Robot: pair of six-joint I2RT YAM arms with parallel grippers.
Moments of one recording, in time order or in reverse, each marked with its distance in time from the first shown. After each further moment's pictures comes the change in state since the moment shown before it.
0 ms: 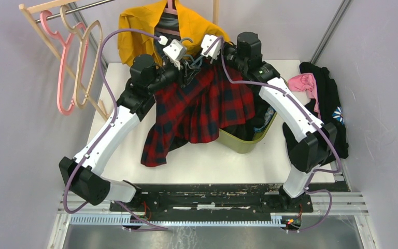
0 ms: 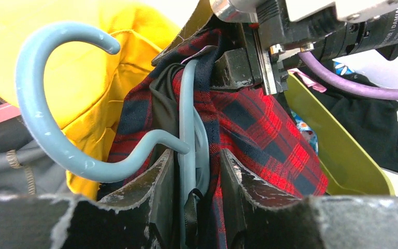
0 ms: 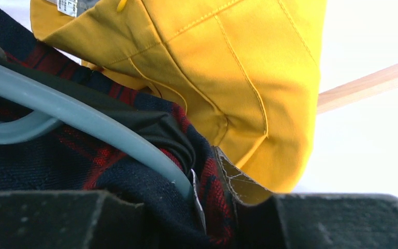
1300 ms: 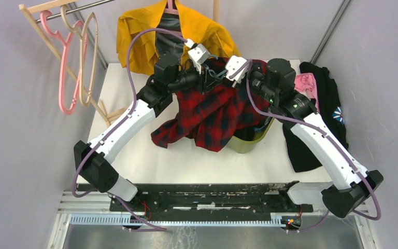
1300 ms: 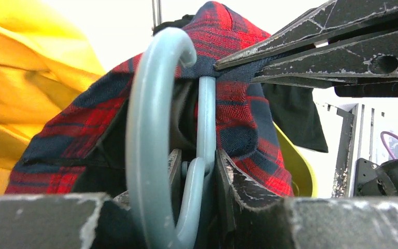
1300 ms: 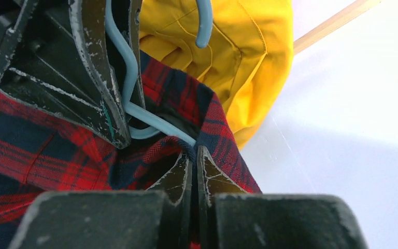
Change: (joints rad) left arm -0.120 0.144 0.086 -0.033 0.116 -0.117; right arm 0.032 -0.509 -0.415 -0.083 0.103 0.099
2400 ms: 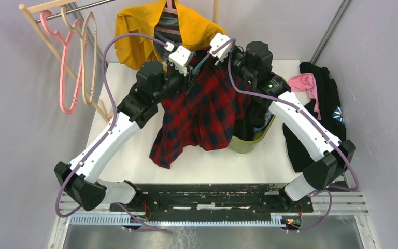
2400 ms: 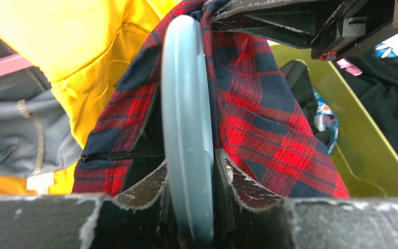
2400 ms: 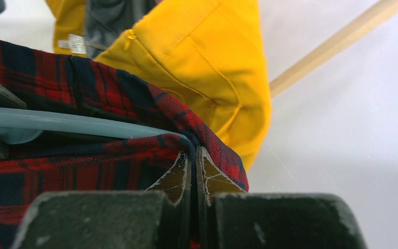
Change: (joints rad) left arm 0.002 -0.184 -0.043 -0.156 -0.387 0.150; right arm 0.003 0.277 0.208 0.187 0.107 0.079
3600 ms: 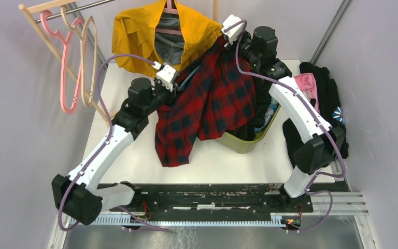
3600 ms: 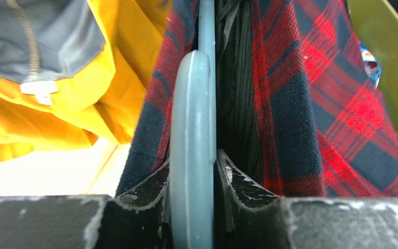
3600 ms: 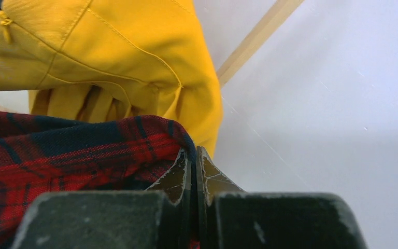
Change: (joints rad) left arm 0.178 -0.122 -0.372 0.112 0.079 0.013; right arm -0.153 0.167 0.169 -0.008 -0.052 0.091
